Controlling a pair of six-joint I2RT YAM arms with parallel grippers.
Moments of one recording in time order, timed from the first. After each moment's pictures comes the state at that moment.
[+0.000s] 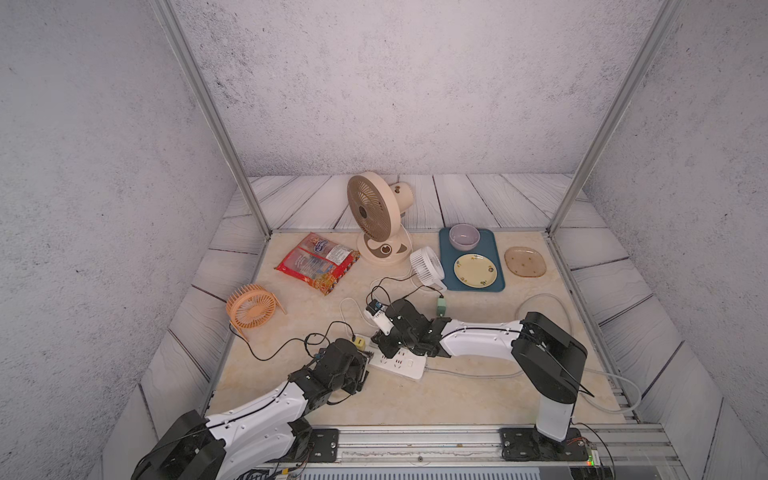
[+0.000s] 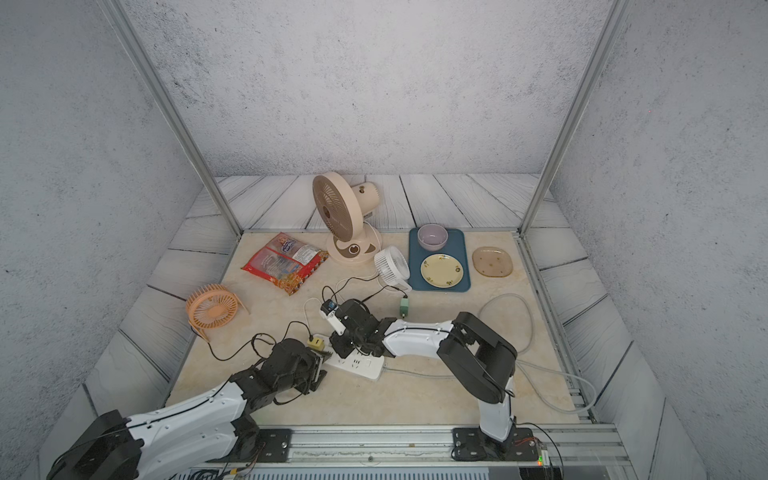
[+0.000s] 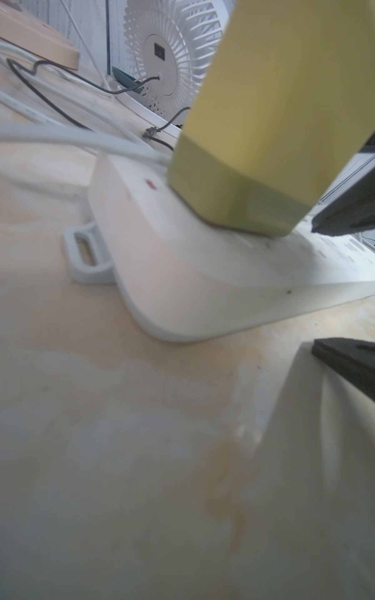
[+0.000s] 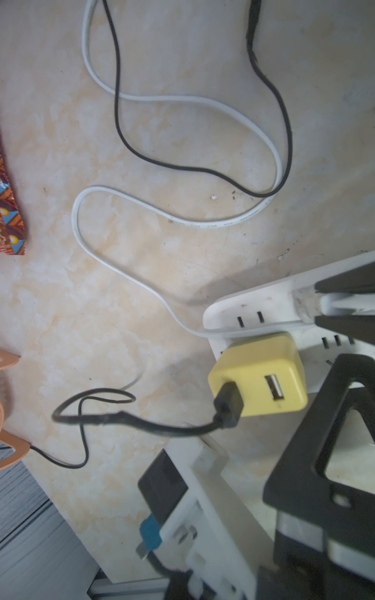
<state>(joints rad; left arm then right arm) -0.71 0.96 0.21 -0.06 0.04 -1.82 1.02 1.86 1.11 -0.01 -0.14 0.17</state>
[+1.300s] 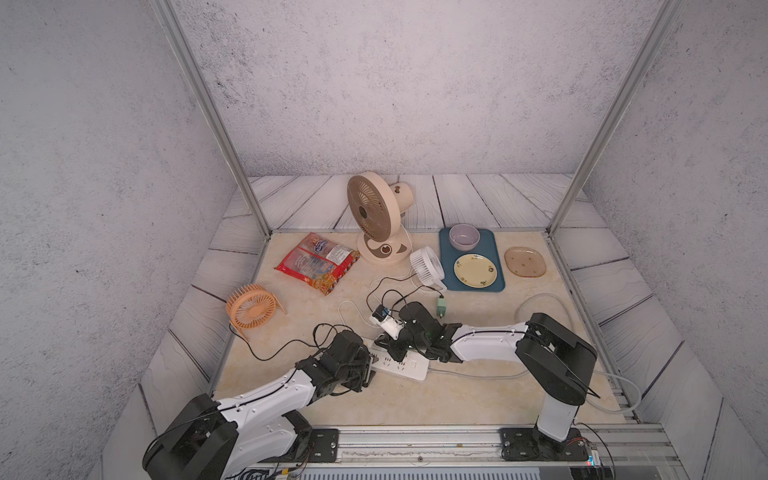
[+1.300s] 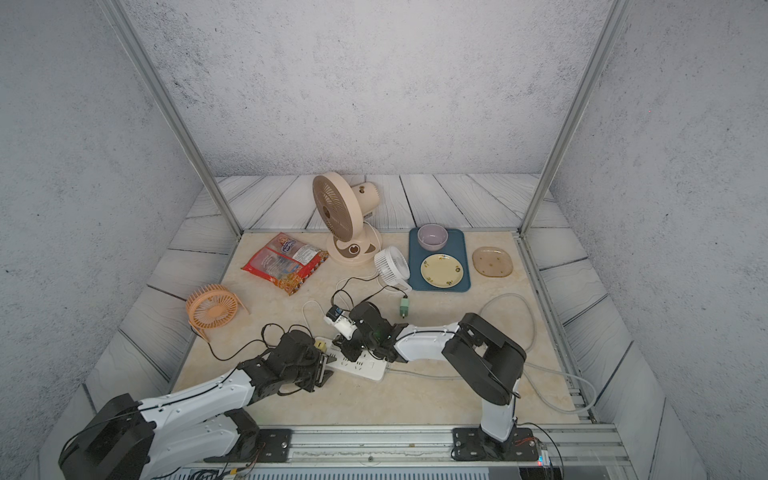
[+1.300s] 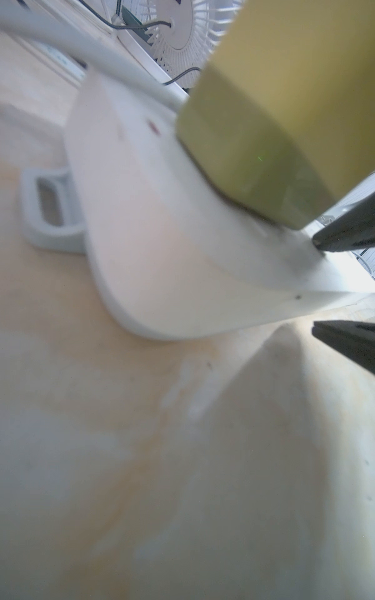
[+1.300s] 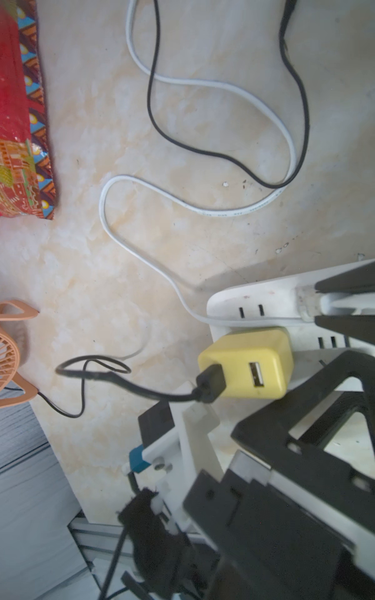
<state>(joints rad) -0.71 1.08 0.31 -0.14 0.17 -1.93 0.98 1.80 0.96 0.19 -0.27 0.00</state>
